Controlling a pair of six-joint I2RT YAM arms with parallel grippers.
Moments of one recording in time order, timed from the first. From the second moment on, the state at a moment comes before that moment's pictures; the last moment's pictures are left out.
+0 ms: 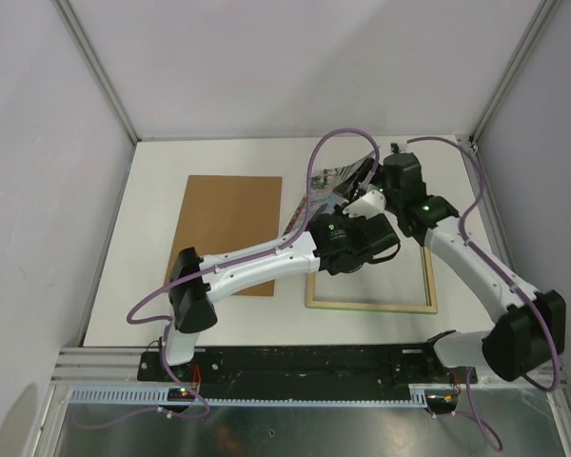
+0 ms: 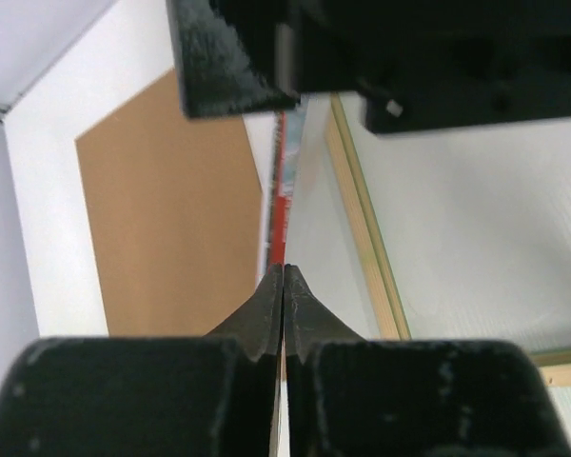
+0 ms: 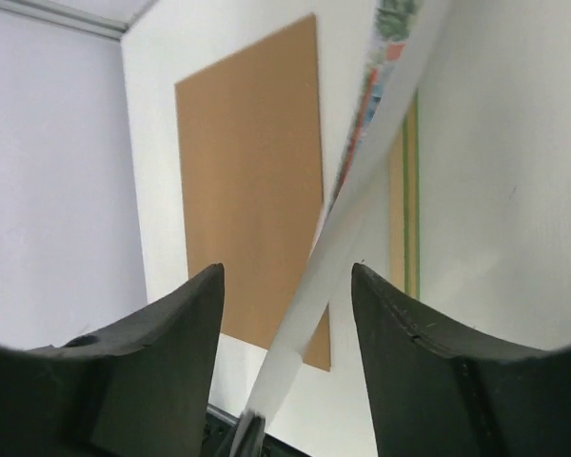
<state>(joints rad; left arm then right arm) -1.23 1.95 1.92 -1.07 -0.91 -0.43 0.44 1.35 1.14 -0.32 -0.09 0.92</state>
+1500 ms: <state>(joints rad) -0.57 1.34 0.74 0.09 -0.02 -0.93 -0.30 1.39 0.84 -0.44 0.06 0.69</state>
